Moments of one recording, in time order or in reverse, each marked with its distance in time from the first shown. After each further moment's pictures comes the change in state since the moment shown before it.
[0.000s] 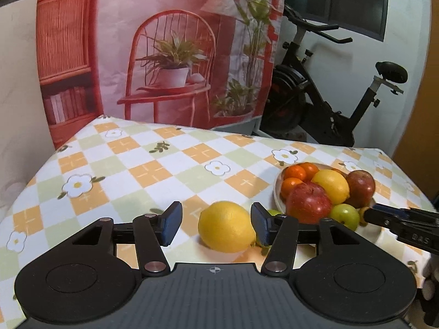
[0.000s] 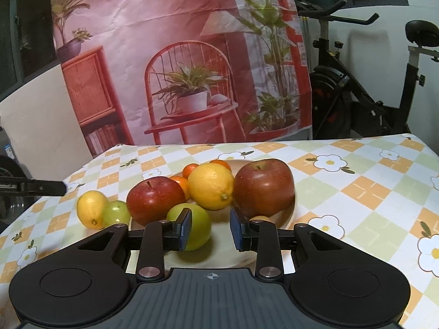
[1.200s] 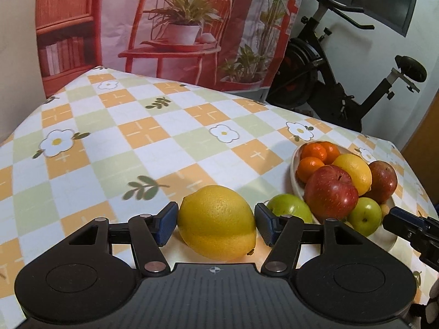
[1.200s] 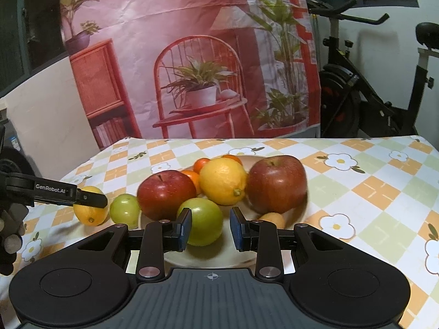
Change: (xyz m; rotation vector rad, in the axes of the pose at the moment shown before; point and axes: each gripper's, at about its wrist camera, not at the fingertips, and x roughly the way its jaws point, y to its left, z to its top) left arm 0.051 0.019 -0.007 -0.121 0.164 -0.026; right arm 0.003 0.010 -0.001 -0.029 0.022 0.031
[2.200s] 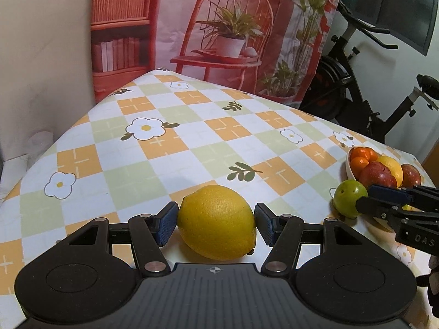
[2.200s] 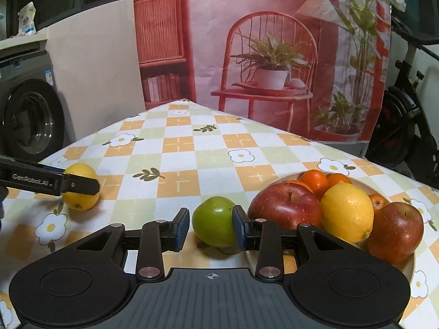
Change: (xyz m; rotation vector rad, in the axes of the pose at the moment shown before) left arm -0.049 0.076 -0.027 -0.057 -0.059 0.091; right arm 0.071 0.121 0.020 -0.266 0.144 0.103
